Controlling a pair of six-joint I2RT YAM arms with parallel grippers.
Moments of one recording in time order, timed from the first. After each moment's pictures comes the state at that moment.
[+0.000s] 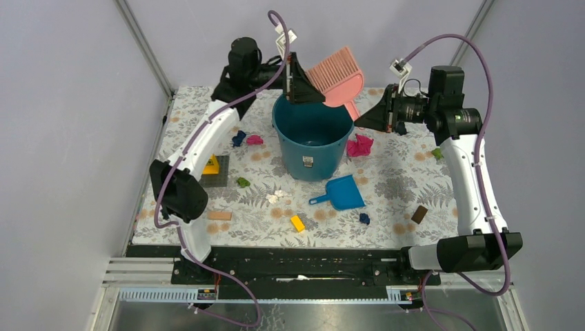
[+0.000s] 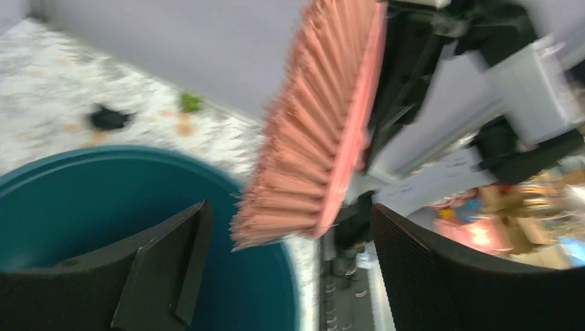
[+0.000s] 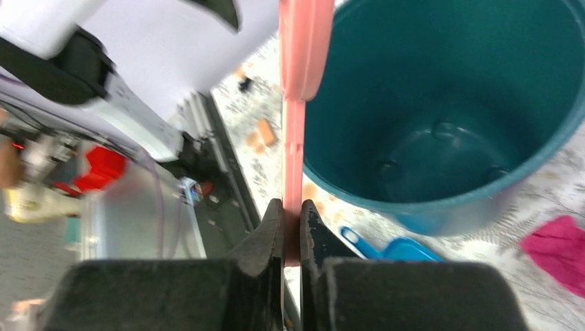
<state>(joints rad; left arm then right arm) -0.45 1.84 1.89 0.08 1.13 -0.65 0.06 1.36 1.56 -0.69 -1.15 0.12</state>
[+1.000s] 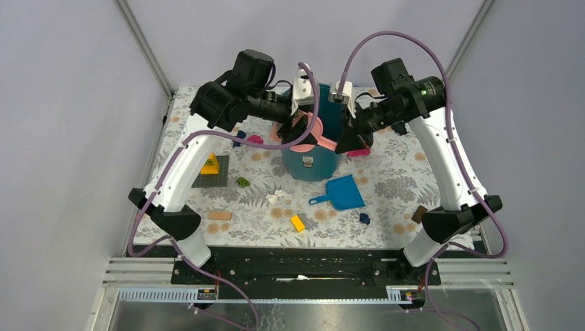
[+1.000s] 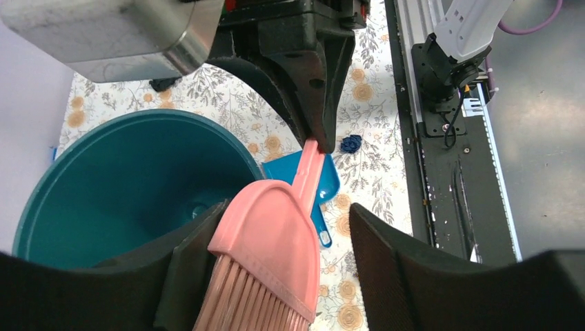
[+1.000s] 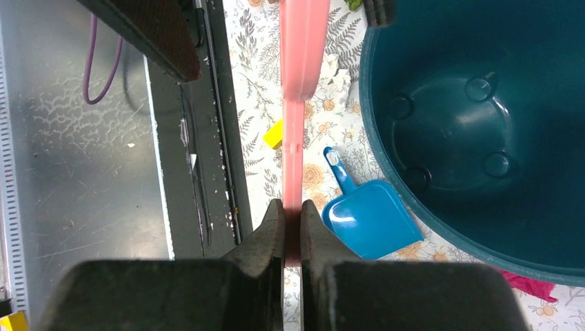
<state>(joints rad) -0.65 1.70 2.21 -1.10 0.82 0.56 0.41 1.64 2.08 -1.53 -0.83 -0.69</state>
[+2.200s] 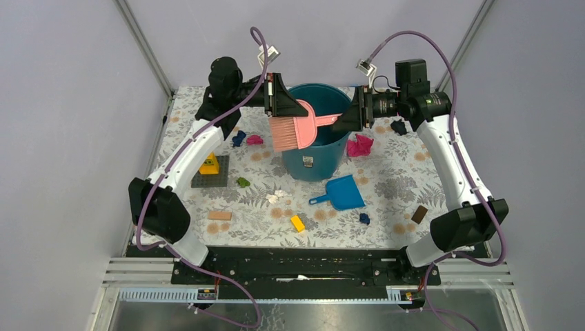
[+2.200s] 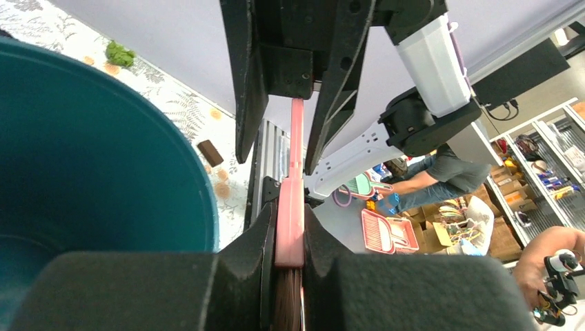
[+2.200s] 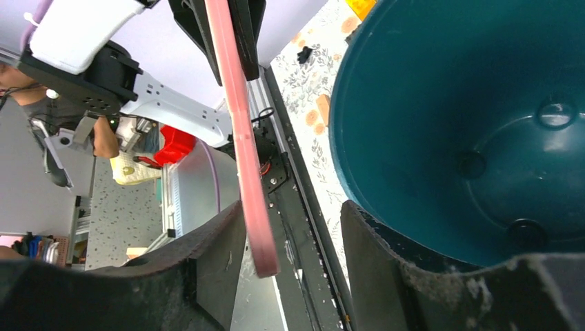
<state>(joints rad) -0.38 1.62 1.56 0.10 1.22 -0.78 0.22 1.54 1.71 -0.85 -1.13 0.11</state>
